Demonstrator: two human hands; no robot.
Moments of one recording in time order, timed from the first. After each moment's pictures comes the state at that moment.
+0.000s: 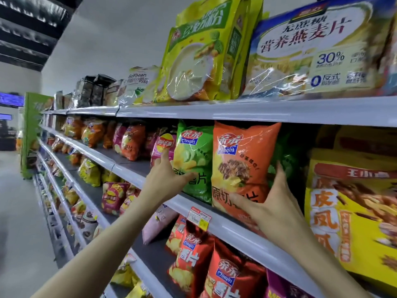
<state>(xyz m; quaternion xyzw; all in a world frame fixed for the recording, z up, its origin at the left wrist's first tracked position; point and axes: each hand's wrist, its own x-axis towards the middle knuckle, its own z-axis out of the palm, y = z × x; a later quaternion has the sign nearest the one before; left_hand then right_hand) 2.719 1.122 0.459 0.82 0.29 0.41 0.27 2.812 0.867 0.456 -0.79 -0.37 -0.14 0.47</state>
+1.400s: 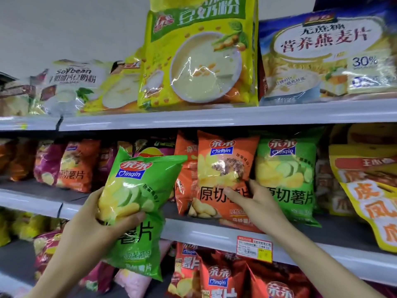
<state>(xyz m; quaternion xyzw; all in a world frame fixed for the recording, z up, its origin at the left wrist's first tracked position) 2.644 1.343 0.422 0.79 0.13 0.41 0.44 2.818 1.059 0.442 -0.77 -0.26 -0.15 0.56</state>
